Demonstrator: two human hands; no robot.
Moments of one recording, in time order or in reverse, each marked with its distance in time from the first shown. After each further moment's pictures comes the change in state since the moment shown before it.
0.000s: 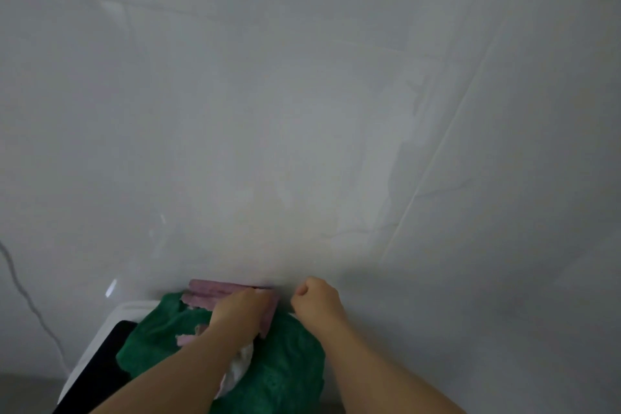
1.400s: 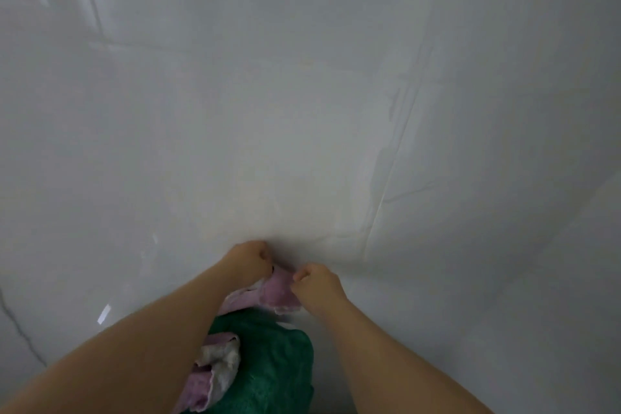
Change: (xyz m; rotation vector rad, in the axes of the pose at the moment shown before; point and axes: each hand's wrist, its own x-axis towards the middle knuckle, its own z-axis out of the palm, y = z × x) left_hand -0.008 0.023 -0.075 -0.312 0.283 0.157; right_hand 0.000 0.004 -0.040 0.181 0.041 -0.077
